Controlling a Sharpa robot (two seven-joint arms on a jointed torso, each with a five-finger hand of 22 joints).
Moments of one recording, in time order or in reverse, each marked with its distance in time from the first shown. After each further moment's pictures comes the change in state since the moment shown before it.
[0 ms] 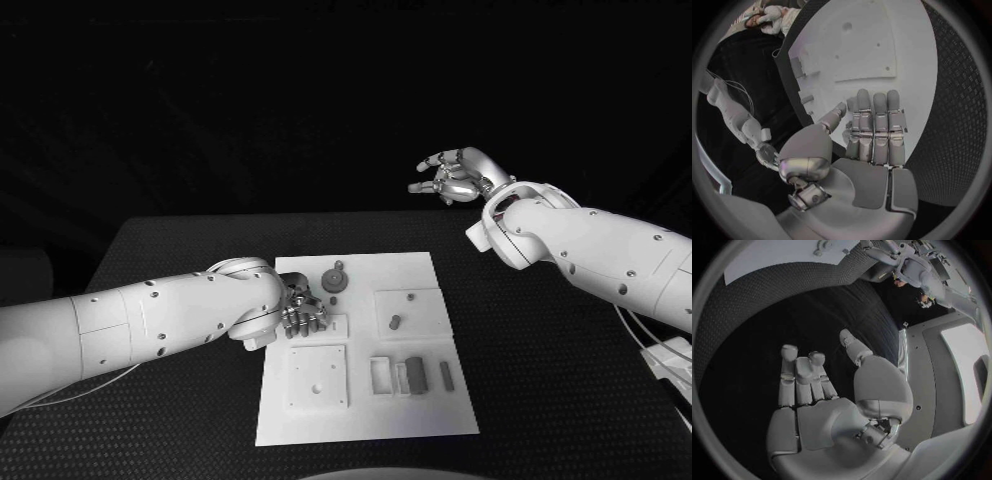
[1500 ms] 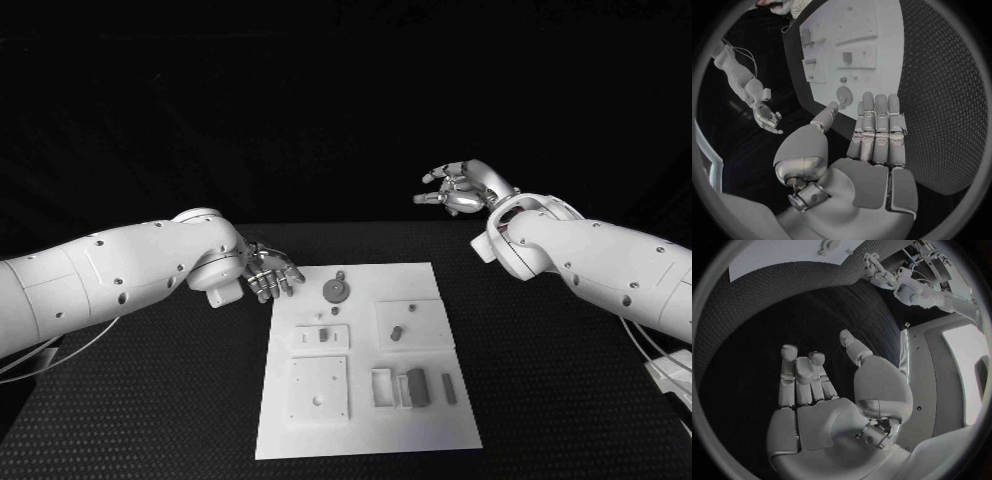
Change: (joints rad) left arm 0.136 -0.069 0.038 -0.130 0.165 0.125 0.015; left_hand -0.063 -0.046 -0.053 0.034 0.000 -0.171 0.067 -0.082 -0.010 -0.113 0.048 -0.030 0.016 -0.084 0.022 0.009 -0.037 0.000 -0.043 0.020 -0.066 0.007; right arm 0.000 -0.004 0.000 -0.019 0.000 0.006 0.000; right_hand -0.004 0.004 -0.003 0.003 0.000 0.000 0.000 0.000 -0.001 -0.004 0.004 0.000 -0.003 -0.002 0.001 0.000 -0.001 0.000 0.002 -0.002 0.000 0.000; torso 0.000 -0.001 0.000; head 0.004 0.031
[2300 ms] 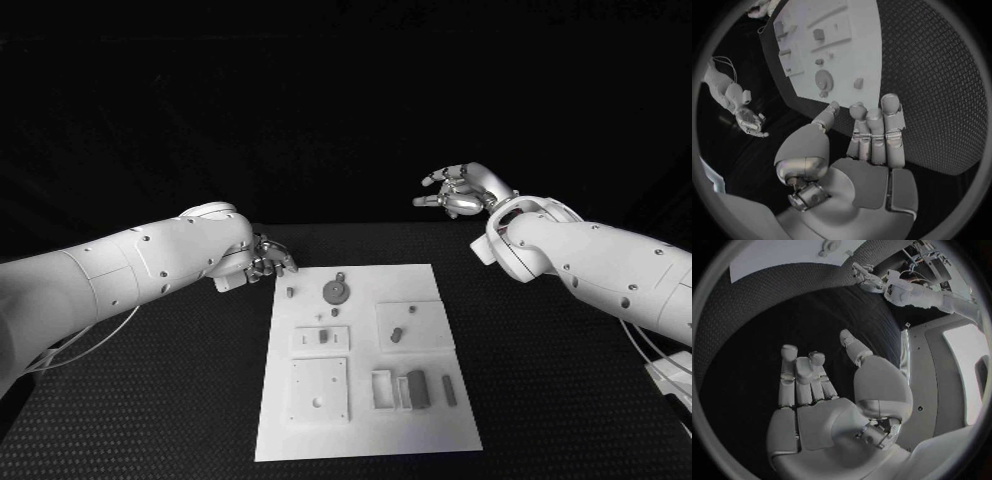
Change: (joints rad) left arm -0.023 0.152 -0.003 -0.259 -0.152 0.021 0.030; left_hand 0.017 0.009 -0.032 0.021 0.002 -0.051 -0.039 0.124 0.116 -0.028 -0.057 0.545 0.415 0.111 -0.145 0.561 0.211 0.014 0.248 -0.139 0.353 0.290; right arm -0.001 0.007 0.000 -0.006 0.000 0.008 -0.001; right_hand 0.000 0.000 -0.003 -0.003 0.000 0.000 0.000 0.000 0.000 0.000 0.000 0.000 -0.001 -0.002 0.002 0.004 -0.001 0.000 -0.002 0.002 0.000 0.000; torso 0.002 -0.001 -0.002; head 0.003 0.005
